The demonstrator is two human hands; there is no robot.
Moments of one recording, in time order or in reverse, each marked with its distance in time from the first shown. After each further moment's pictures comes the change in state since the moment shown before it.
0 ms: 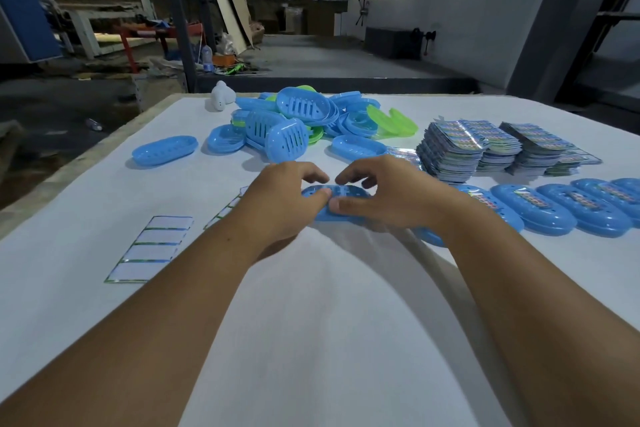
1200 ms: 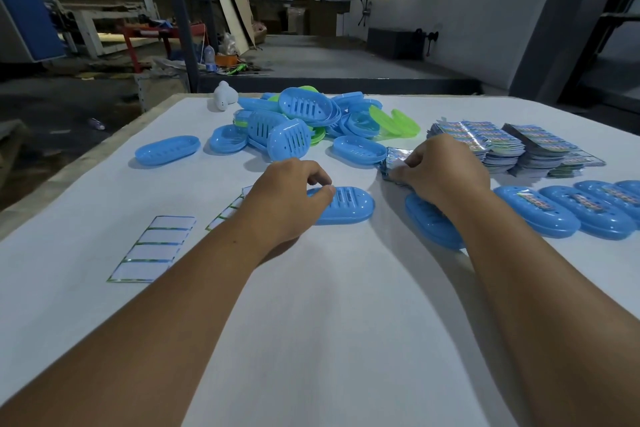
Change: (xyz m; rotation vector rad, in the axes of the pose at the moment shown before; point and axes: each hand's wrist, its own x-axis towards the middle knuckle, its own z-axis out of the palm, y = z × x) left_hand 0.000 0.006 0.001 0.045 0.025 0.032; right_hand 0.005 0.024 -0.024 -0.167 0.384 0.451
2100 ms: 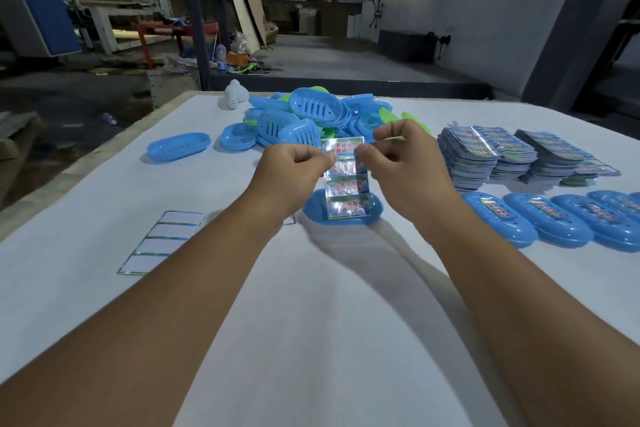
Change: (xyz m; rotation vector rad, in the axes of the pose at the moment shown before) left_hand 0.006 0.005 -0.010 -0.668 0.109 -0.238; right_hand -0.030 -0.047 0.015 0.813 -0.024 -0.197
